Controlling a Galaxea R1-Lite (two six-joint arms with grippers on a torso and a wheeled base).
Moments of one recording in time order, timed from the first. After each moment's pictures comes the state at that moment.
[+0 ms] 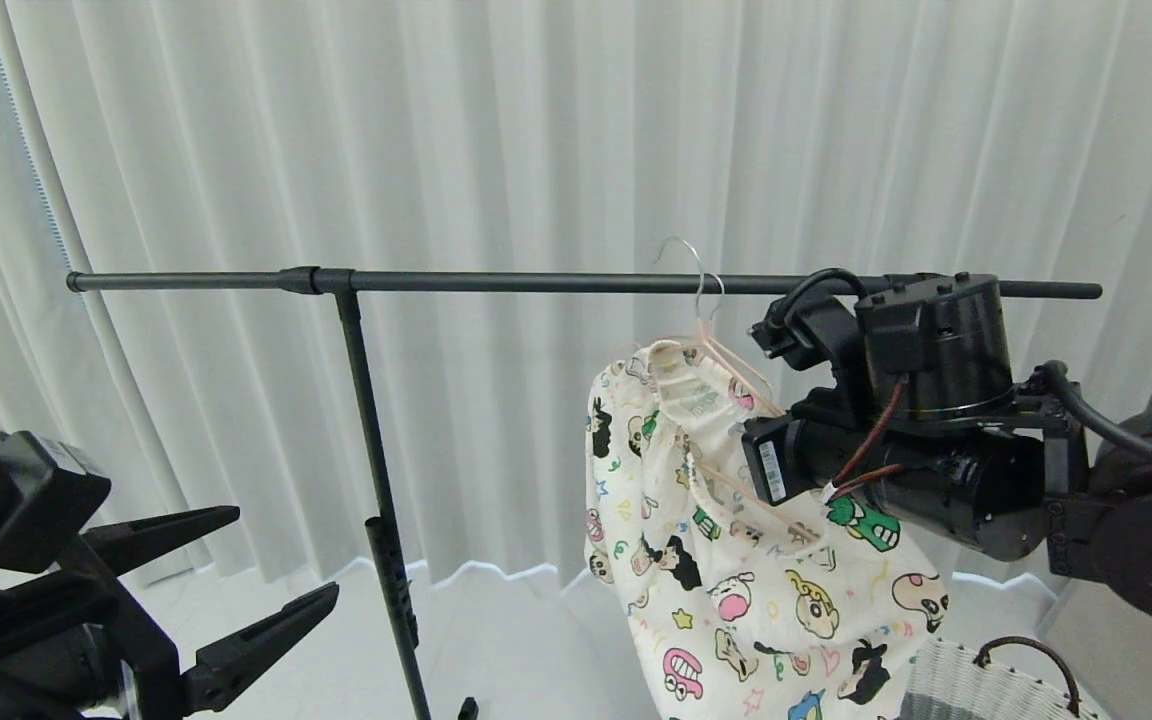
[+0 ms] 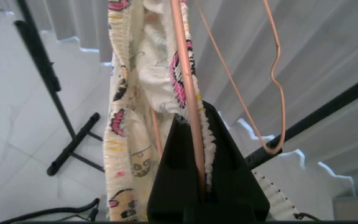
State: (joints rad) left arm -0.17 1.02 -0.36 -0.31 -0.33 0.26; right arm 0.82 1.70 -1.03 -0.25 -0.36 0.04
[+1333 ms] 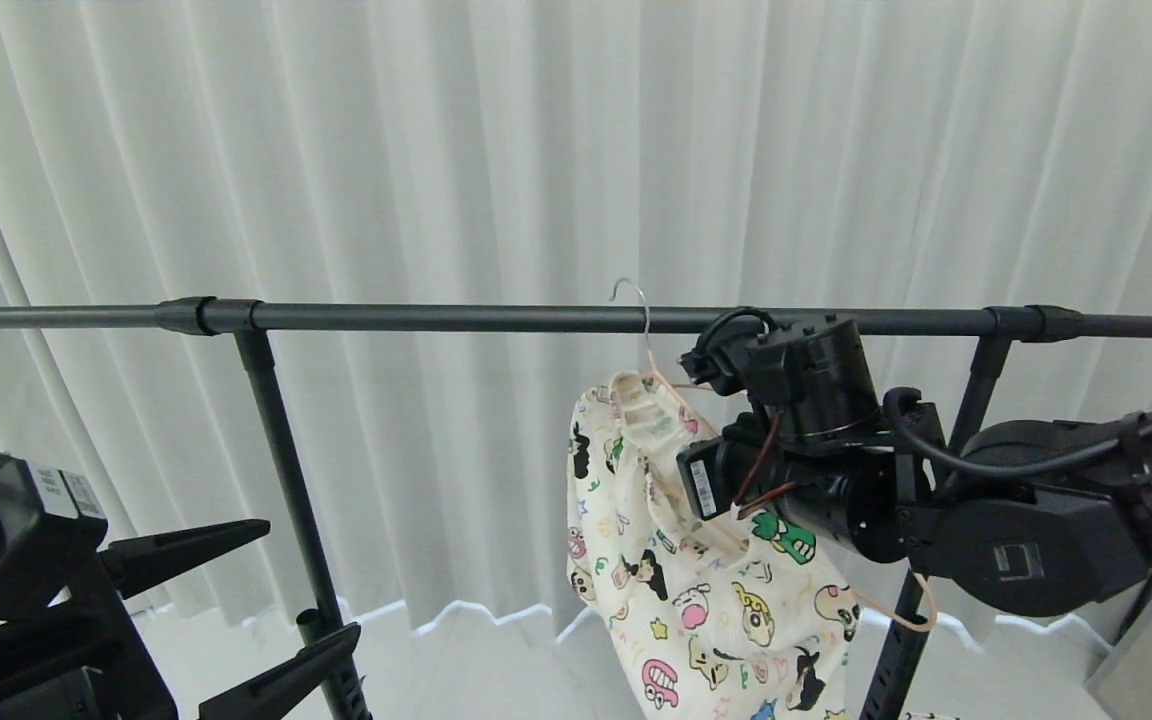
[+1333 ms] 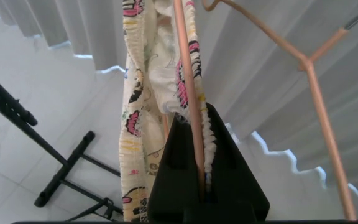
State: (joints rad) left arm -0.29 0.99 -0.35 -0.31 -0.33 0.27; right arm 0.85 1.87 -1.13 -0.26 -0.36 0.12
